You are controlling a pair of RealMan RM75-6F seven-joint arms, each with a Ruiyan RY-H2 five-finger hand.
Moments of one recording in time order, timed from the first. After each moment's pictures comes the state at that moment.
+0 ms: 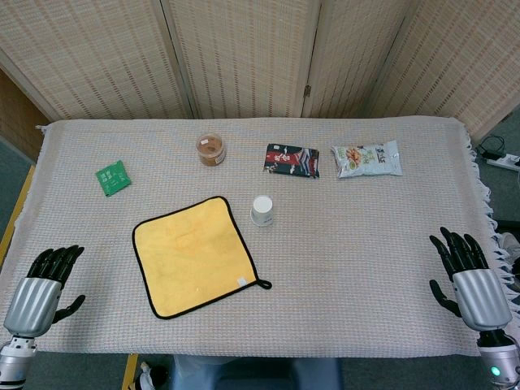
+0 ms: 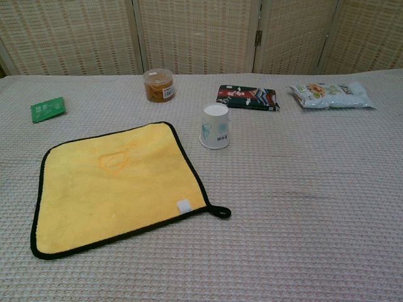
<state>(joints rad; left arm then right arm) -0.12 -1.21 0.00 -1.48 1.65 1.55 0.11 0.07 -1.13 0.02 -1.58 -1.63 1.55 -0.05</state>
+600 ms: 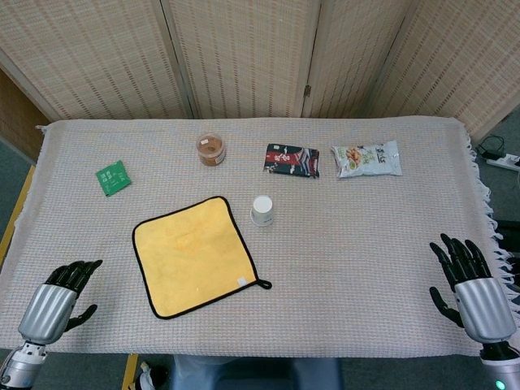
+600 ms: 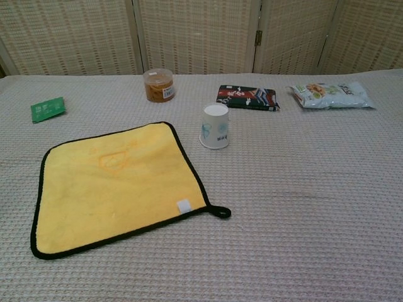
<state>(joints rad) -0.13 -1.25 0.04 -1.41 1.75 1.56 0.09 0.03 -1.12 -0.01 -1.59 -1.70 1.63 -0.06</state>
